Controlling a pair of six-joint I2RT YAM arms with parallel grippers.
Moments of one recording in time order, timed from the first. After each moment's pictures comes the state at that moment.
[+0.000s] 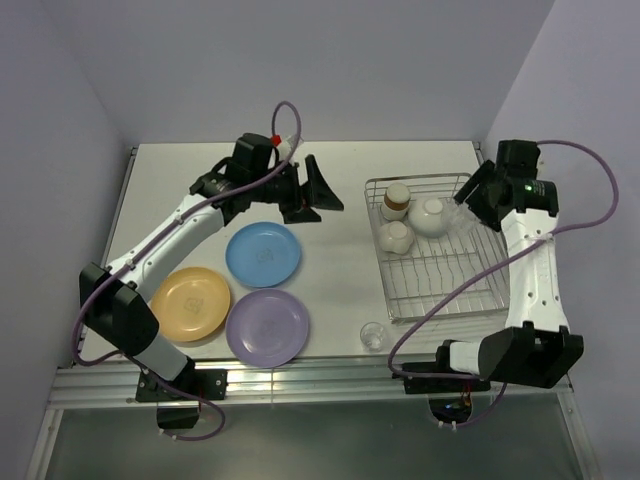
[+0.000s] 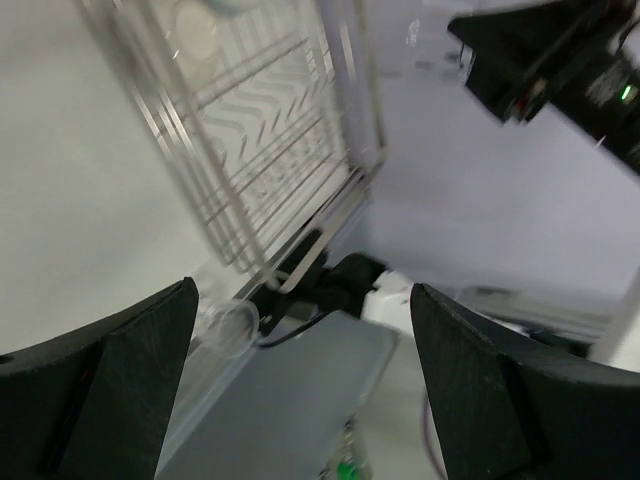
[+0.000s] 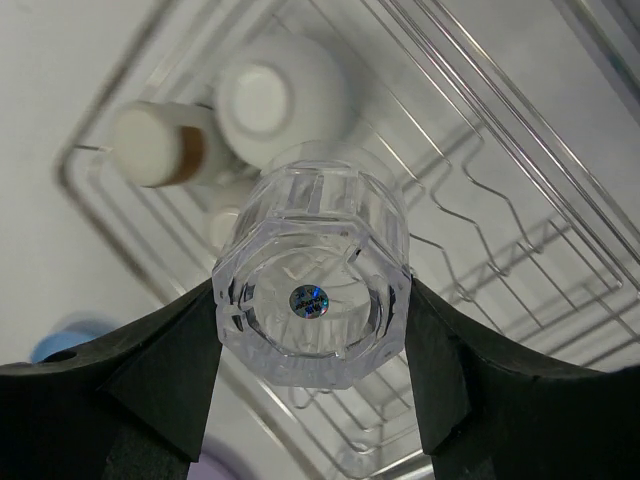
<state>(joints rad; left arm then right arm) -0.55 1.58 1.51 -0.43 0.64 -0.90 -0.17 1.26 1.50 -1.06 0.08 0.56</state>
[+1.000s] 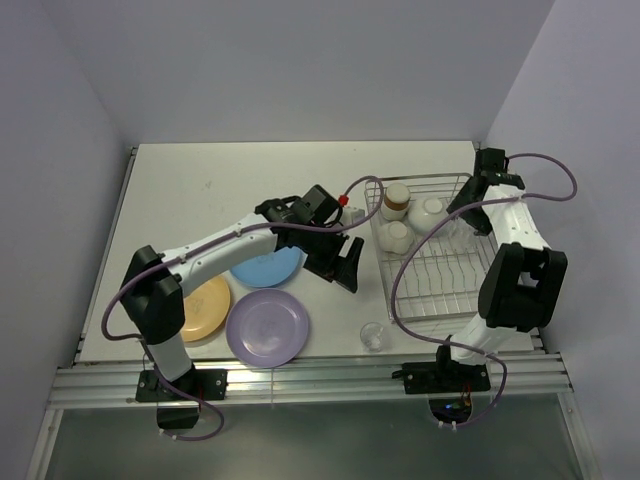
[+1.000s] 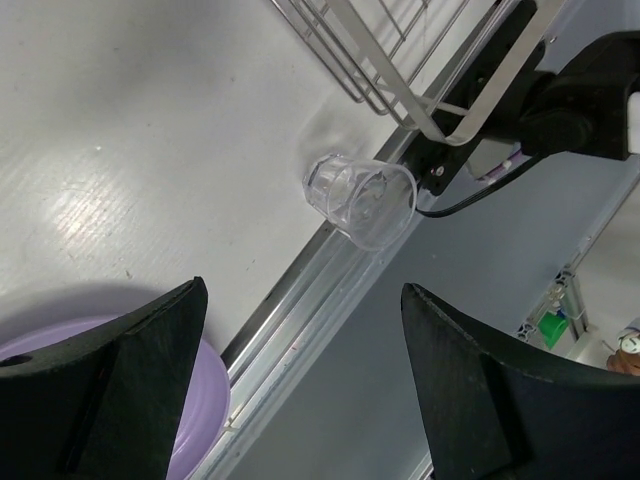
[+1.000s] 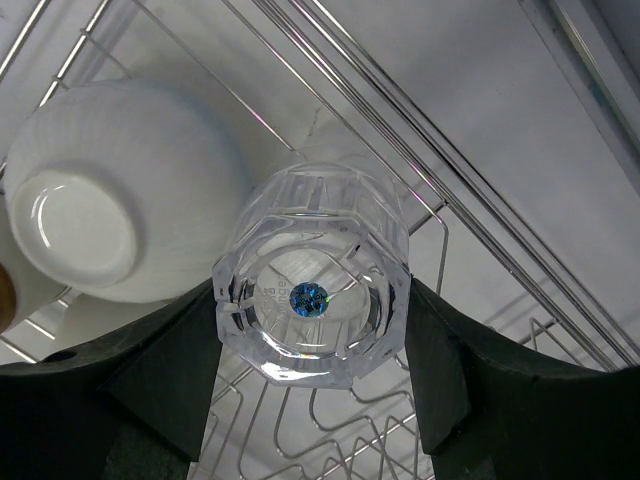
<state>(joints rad) -0.87 1.73 1.50 -0.77 0.48 -0.40 -0.21 1.60 1.31 -0.80 0.22 0.49</state>
